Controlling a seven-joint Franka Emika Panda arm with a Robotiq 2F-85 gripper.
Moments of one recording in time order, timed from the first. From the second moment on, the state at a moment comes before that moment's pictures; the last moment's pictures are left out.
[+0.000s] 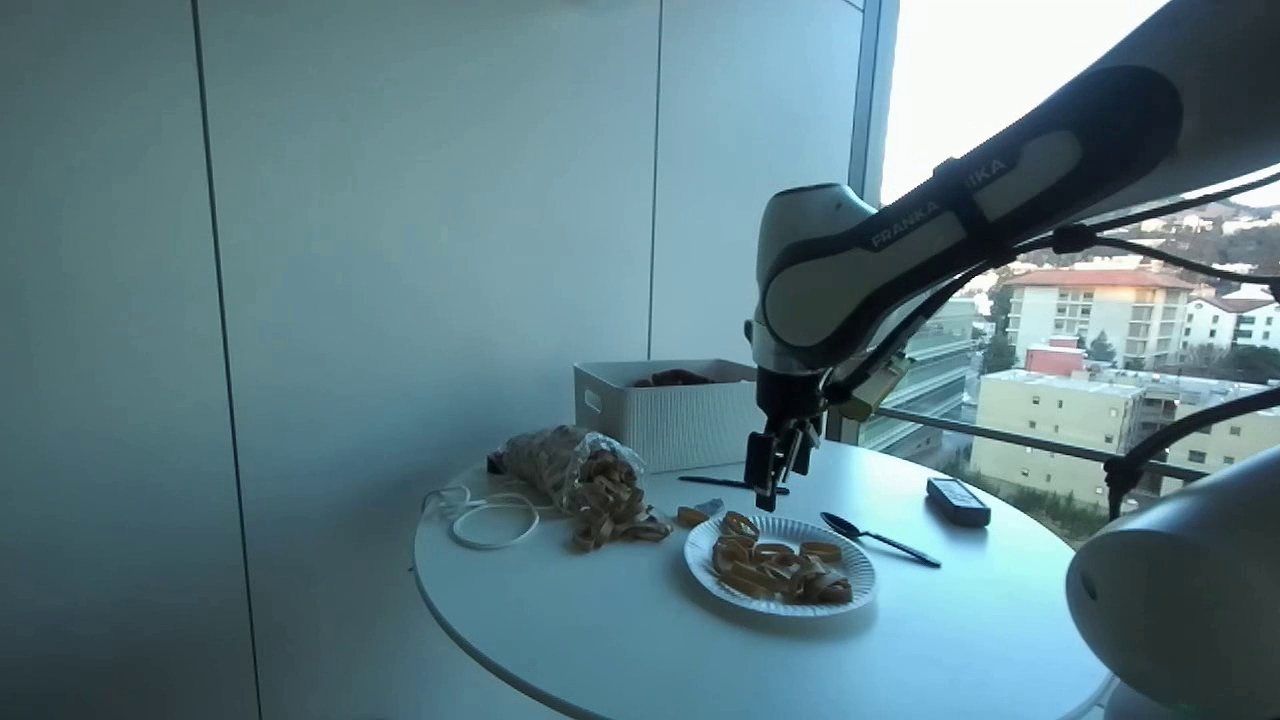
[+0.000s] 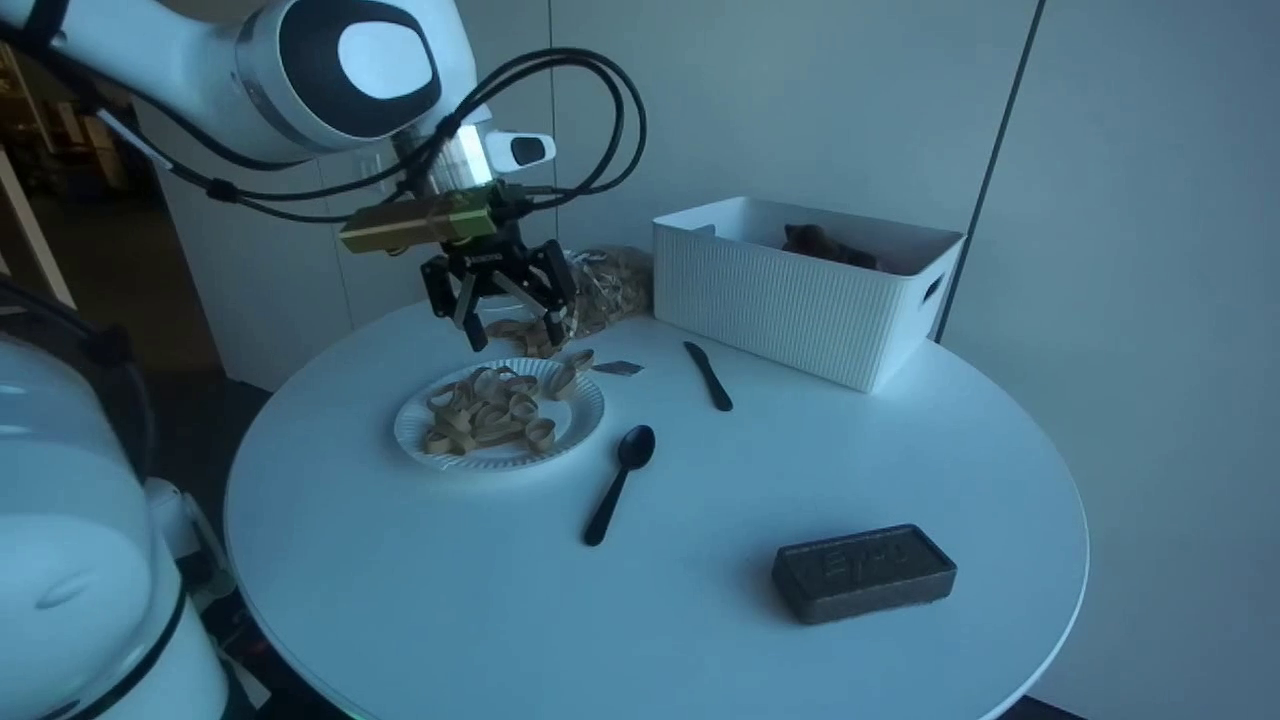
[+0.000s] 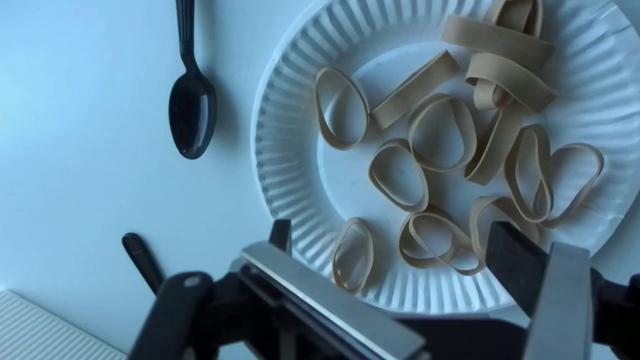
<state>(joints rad) -0.31 -0.71 0.27 -2.77 -0.06 2.24 -0.23</state>
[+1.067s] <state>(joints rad) -0.01 -0.37 0.02 -2.77 -0.19 2.30 -0.31</state>
